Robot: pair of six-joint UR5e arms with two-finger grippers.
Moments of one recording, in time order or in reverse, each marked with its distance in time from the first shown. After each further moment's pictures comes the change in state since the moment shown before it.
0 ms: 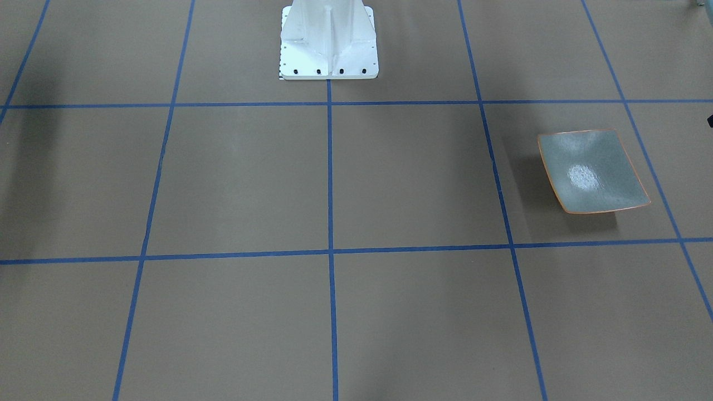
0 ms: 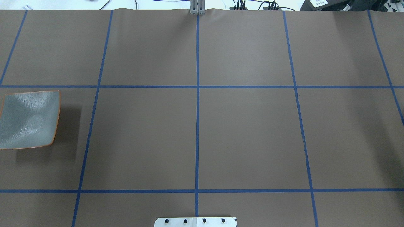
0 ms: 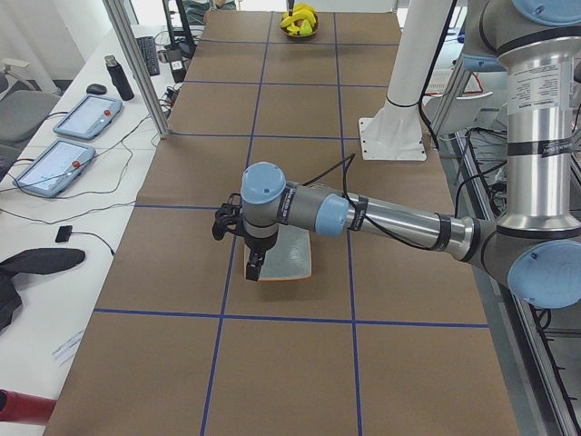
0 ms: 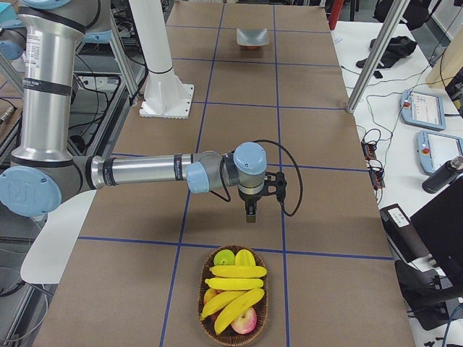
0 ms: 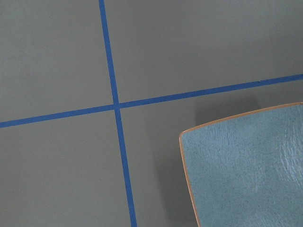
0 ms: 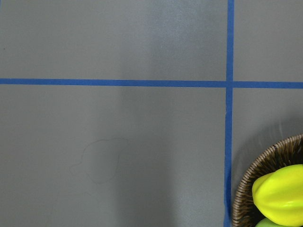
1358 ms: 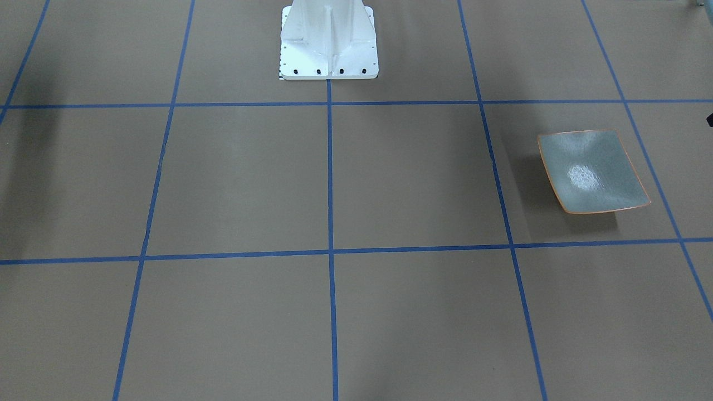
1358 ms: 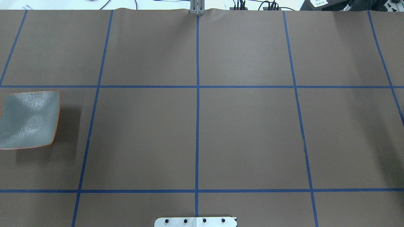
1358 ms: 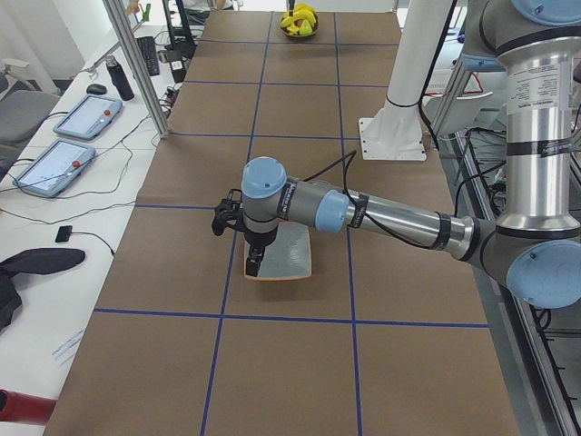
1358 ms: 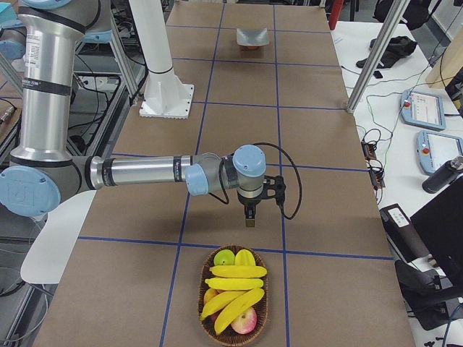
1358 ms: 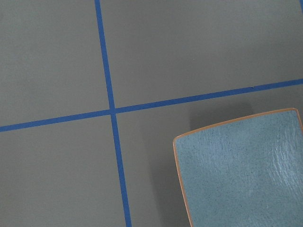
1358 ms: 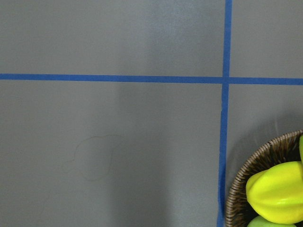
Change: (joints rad) left arm 0.002 0.001 -0.016 0.001 0.002 -0.021; right arm 0.003 -0.002 -0.021 -0.004 -0.075 -0.068
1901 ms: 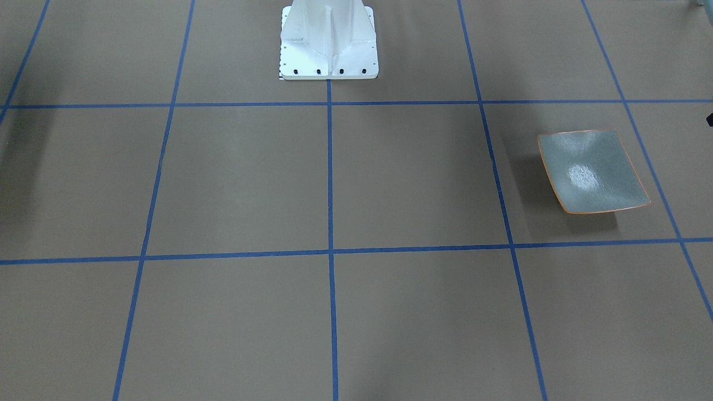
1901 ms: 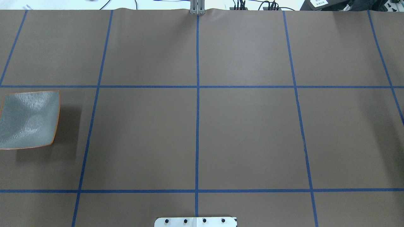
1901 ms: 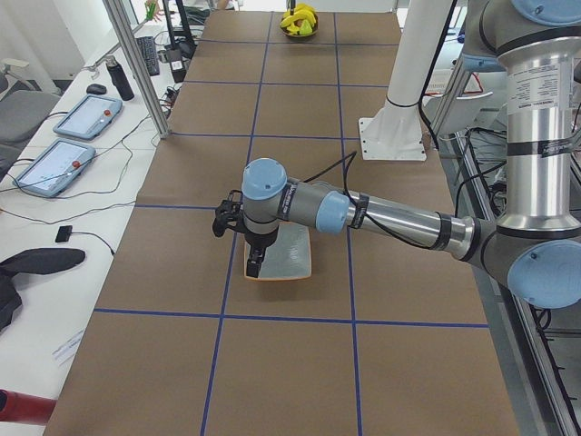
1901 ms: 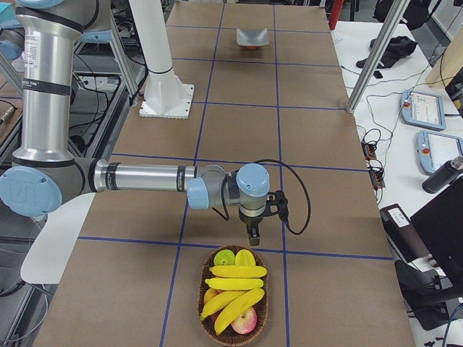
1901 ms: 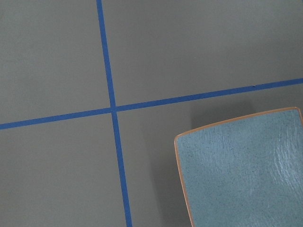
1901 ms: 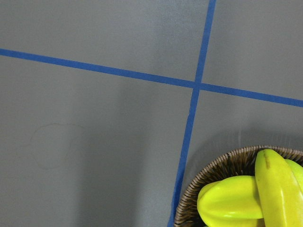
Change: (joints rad) left arm 0.000 0.003 0.000 0.000 -0.001 -0.005; right arm 0.056 0.037 -0.139 -0.007 -0.001 -0.195
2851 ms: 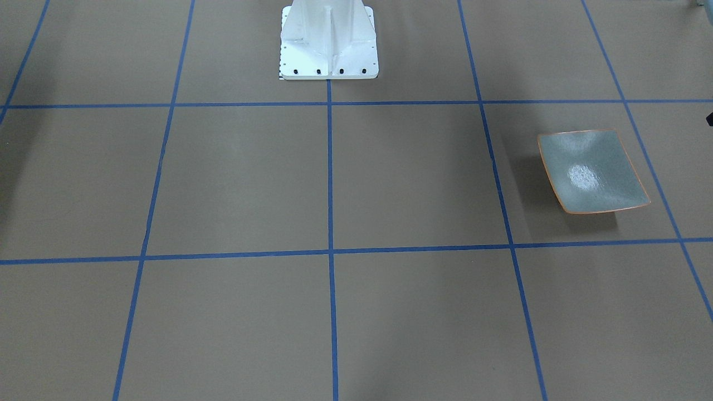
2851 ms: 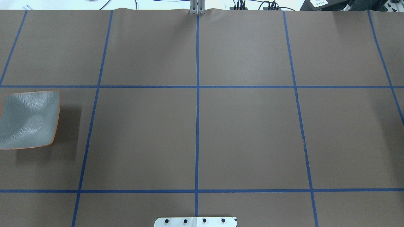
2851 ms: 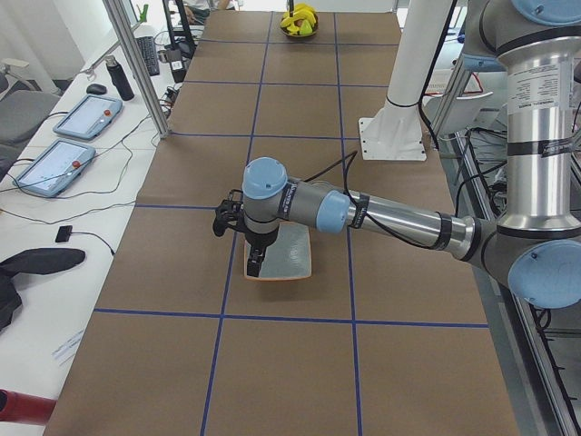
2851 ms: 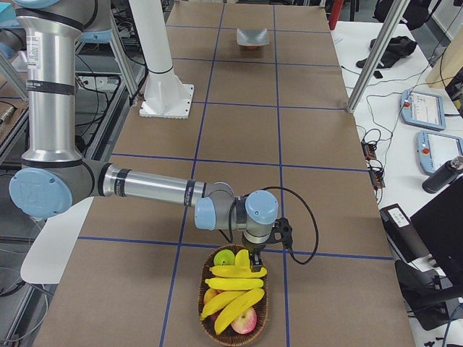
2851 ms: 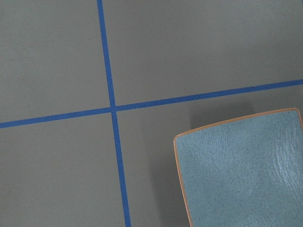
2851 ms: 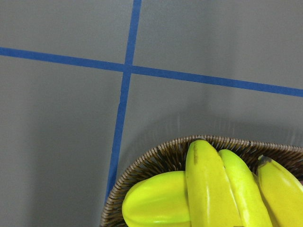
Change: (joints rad) left arm 0.000 0.001 -0.004 -0.001 -0.001 -0.006; right arm 0.019 0.050 -0.156 -0.001 -0.073 -0.098
